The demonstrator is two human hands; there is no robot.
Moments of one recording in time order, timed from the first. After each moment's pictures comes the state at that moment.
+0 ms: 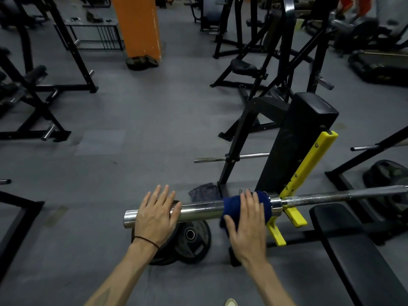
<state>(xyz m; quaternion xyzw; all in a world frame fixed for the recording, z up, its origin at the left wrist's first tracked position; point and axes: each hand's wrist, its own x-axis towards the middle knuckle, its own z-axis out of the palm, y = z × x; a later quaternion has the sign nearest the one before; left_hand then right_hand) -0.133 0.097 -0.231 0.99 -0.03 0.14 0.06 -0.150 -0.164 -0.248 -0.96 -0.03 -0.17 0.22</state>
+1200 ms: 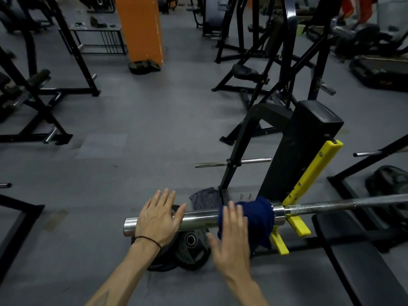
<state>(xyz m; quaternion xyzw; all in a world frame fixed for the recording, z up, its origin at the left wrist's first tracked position) -0.117 0.091 -0.205 0.99 0.02 0.02 0.10 -0.161 -0.122 -0.255 -0.96 -0.08 -0.15 0.24</state>
